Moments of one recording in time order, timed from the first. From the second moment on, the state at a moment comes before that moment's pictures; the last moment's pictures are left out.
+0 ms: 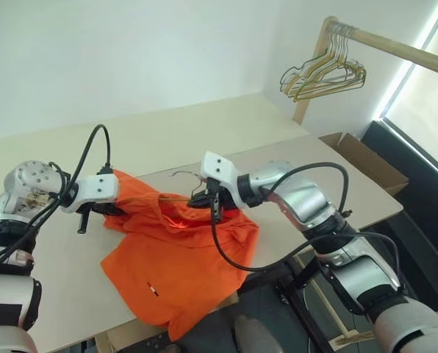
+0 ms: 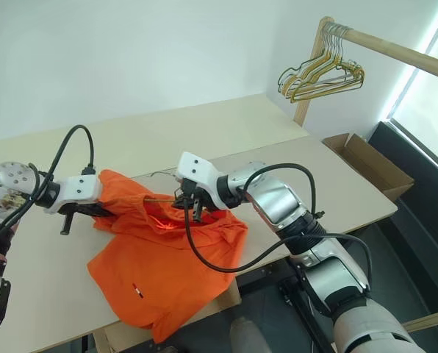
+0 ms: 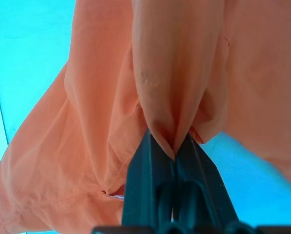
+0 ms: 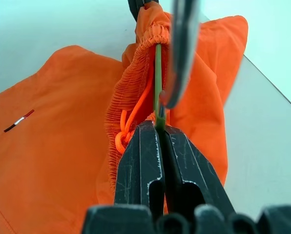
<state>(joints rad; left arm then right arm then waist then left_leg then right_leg) -0.74 0.94 -0.19 0.71 0.09 -0.26 -1.48 -0.91 -0.34 0.48 0.05 0.23 0.69 0.98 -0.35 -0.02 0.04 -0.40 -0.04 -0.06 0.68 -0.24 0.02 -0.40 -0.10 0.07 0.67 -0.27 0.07</state>
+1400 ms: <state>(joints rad) -0.75 0.97 -0.19 0.81 0.12 -0.29 -1.42 -0.91 -0.38 0.47 0.05 0.22 0.69 1.03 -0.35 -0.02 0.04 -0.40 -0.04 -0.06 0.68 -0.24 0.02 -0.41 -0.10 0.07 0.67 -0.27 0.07</state>
